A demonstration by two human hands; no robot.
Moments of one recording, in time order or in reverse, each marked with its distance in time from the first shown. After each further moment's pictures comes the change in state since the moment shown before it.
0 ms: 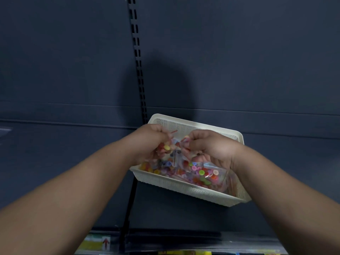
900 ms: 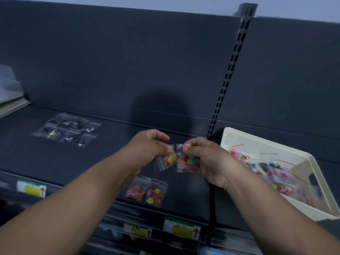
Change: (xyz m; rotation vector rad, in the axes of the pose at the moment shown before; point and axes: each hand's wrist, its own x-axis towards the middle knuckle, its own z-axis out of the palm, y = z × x) left_hand -0.111 -0.070 -0.191 -0.092 0.201 0.174; right_hand 0.026 -0.041 0.235 0.208 0.062 -0.034
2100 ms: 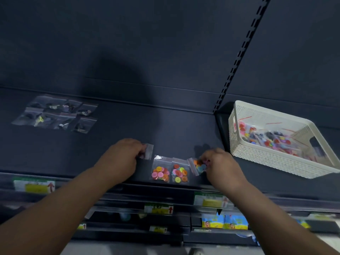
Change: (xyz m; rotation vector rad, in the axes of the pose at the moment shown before) left_hand 0.012 -0.115 -0.108 0.982 -0.060 0.409; right_hand -0.003 0.101 0.020 -1.421 0.449 -0.144
